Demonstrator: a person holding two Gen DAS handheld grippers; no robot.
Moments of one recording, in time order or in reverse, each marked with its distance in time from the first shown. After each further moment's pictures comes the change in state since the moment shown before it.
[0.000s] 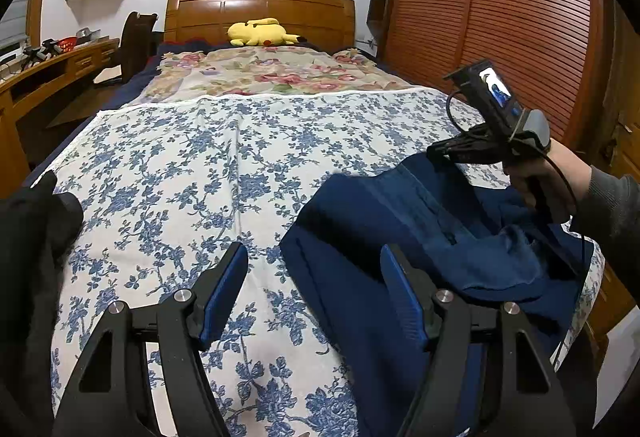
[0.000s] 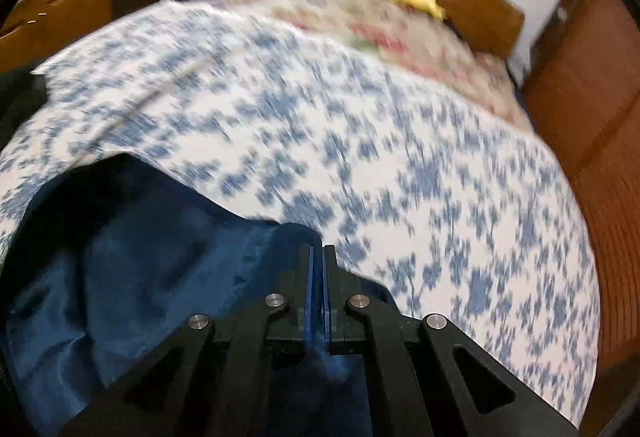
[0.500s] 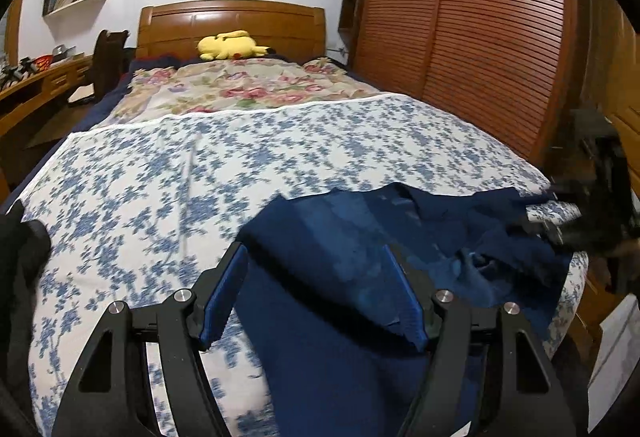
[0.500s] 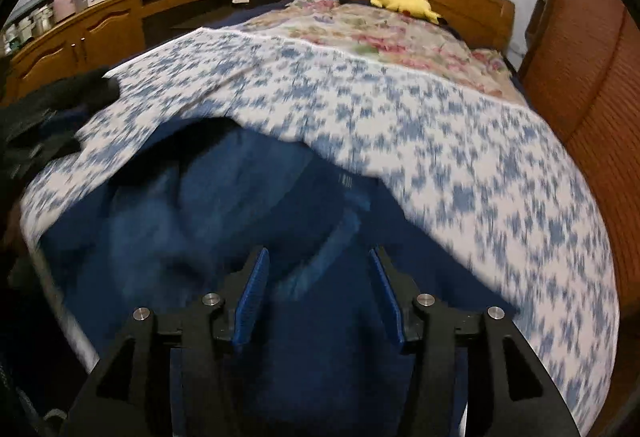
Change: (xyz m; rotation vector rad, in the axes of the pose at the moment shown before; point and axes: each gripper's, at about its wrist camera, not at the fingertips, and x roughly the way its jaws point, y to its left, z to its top) left arm 0.006 -0.054 0.014 0.053 -0.036 -0.080; right arm -0.129 -0.006 -0.144 0.053 -0.081 0.151
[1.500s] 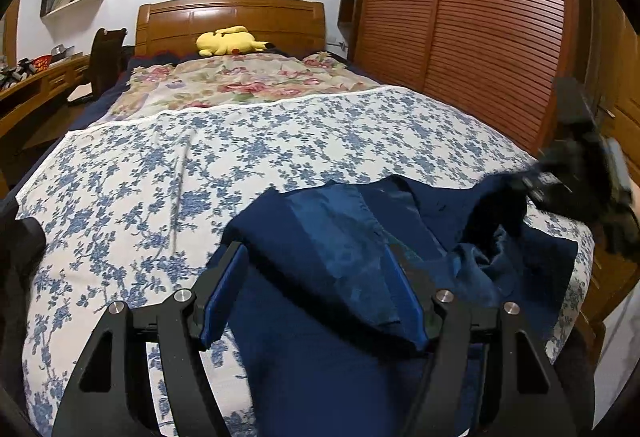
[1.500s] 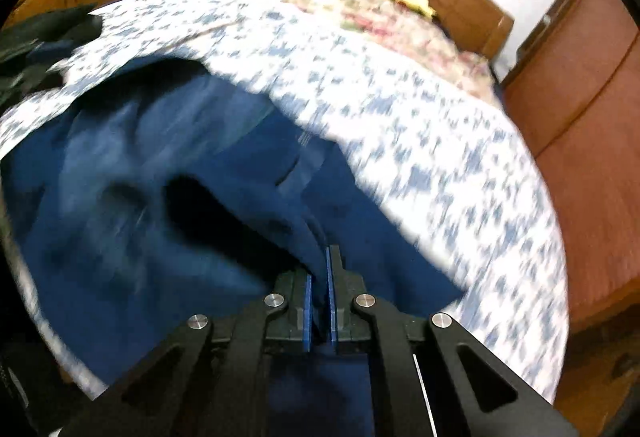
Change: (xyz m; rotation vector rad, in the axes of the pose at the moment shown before) left arm 0.009 -0.004 -0.006 -0.002 0.017 0.024; right arm 0.022 -0.016 0.051 -0.197 0.057 -0.199
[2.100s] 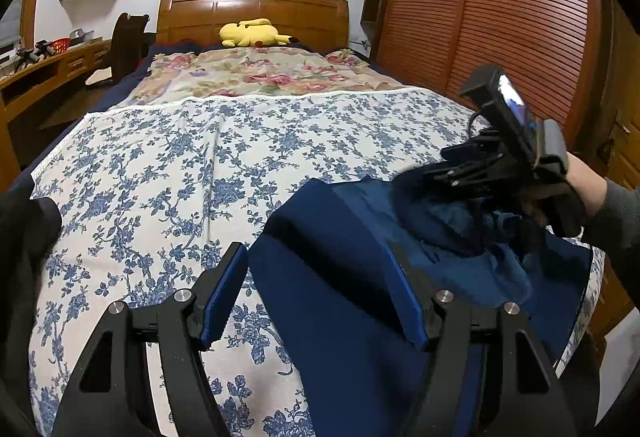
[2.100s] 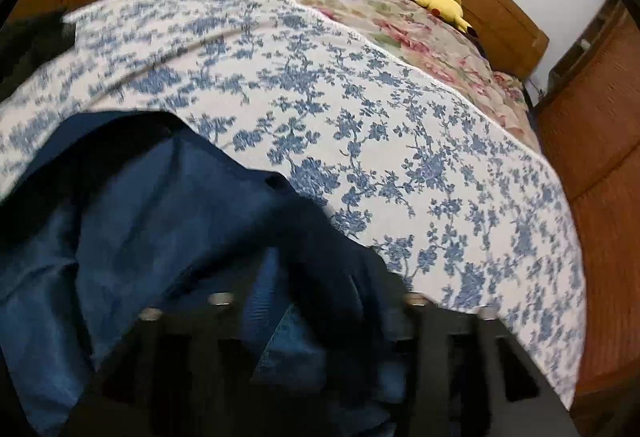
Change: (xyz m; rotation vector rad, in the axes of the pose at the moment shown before) left arm 0.004 0.035 -0.005 -0.055 0.014 0.044; right arm 0.106 0.006 0.086 0.013 0.010 0.111
